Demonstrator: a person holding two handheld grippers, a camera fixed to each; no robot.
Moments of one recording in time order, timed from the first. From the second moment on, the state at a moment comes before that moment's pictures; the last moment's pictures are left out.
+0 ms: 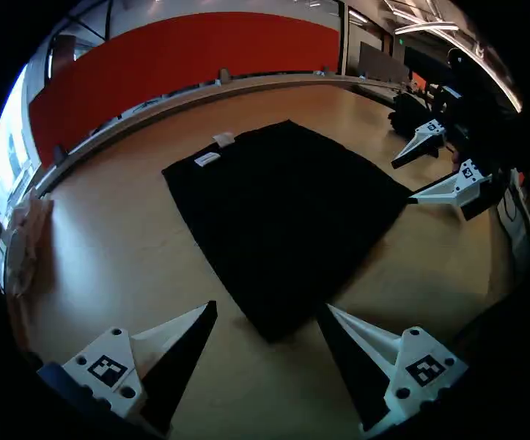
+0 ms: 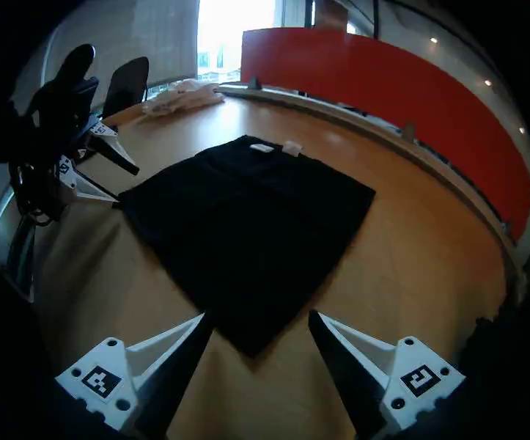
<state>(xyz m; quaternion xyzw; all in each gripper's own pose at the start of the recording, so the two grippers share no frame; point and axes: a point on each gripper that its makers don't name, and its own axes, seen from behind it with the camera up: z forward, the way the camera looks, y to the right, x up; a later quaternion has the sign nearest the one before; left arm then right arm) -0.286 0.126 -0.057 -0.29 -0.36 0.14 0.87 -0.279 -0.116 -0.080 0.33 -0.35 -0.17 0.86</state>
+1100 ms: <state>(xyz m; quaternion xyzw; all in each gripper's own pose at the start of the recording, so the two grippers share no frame) -0.297 0.134 -0.058 -0.30 -0.38 0.16 0.86 -0.290 -0.110 -0.082 0.35 -0.37 -0.15 0.85</state>
